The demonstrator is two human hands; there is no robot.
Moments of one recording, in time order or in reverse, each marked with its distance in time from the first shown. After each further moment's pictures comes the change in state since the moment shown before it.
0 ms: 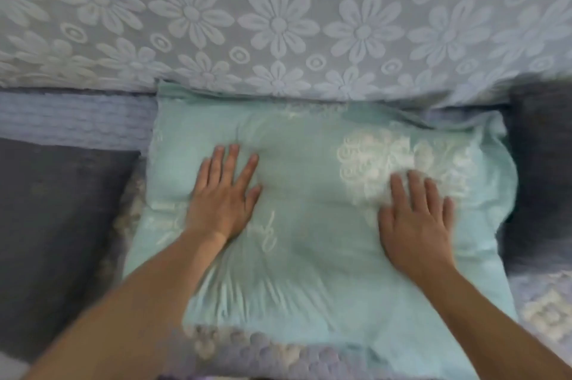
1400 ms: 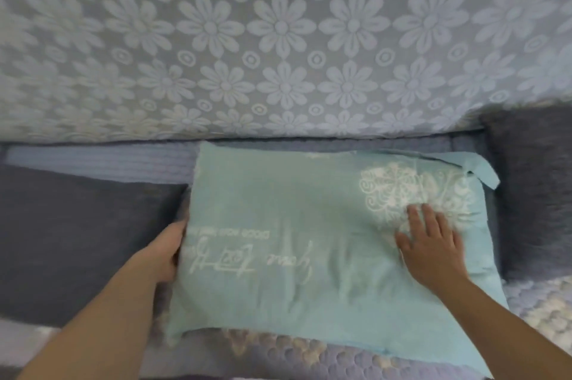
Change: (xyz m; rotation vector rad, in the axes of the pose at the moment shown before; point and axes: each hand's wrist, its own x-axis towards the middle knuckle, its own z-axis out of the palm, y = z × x) left_hand -0.070 -0.088 -0.119 -1.459 -0.431 -1.130; right_hand -0.018 0.048 -0.002 0.083 -0.126 0.070
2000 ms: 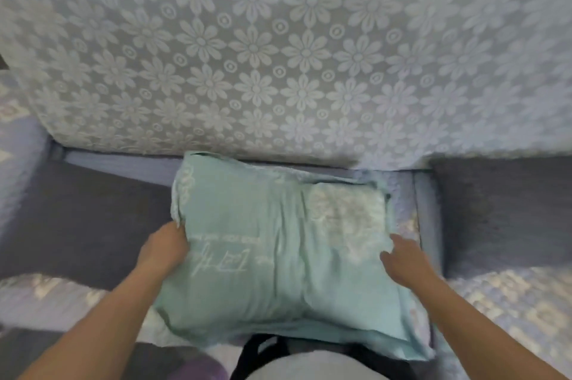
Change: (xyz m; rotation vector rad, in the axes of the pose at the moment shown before) left_hand -0.138 0.000 -0.091 0.800 0.423 0.373; right_hand -0.111 -0.045 -0.154 0.142 -0.313 0.157
